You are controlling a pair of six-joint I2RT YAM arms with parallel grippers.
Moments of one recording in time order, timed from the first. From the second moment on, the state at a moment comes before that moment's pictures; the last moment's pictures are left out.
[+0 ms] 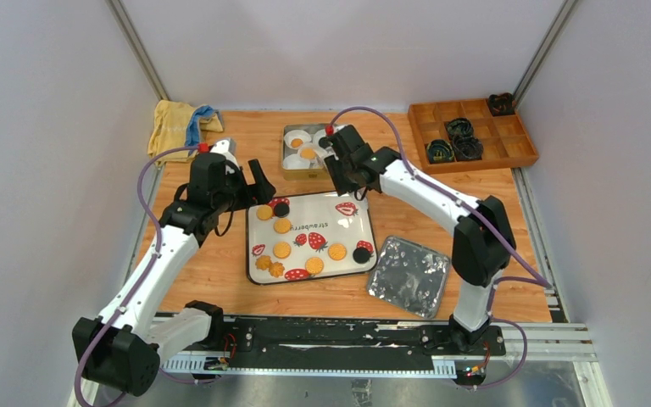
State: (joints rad) left arm -0.26 1.03 0.90 -0.45 0.06 -0.45; right arm 0.73 1.81 1.57 -0.64 0.22 0.17
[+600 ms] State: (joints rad) left arm -0.26 1.06 0.90 -0.44 0.06 -0.49; right arm 1.05 1.51 1.24 -0.64 0.19 0.20
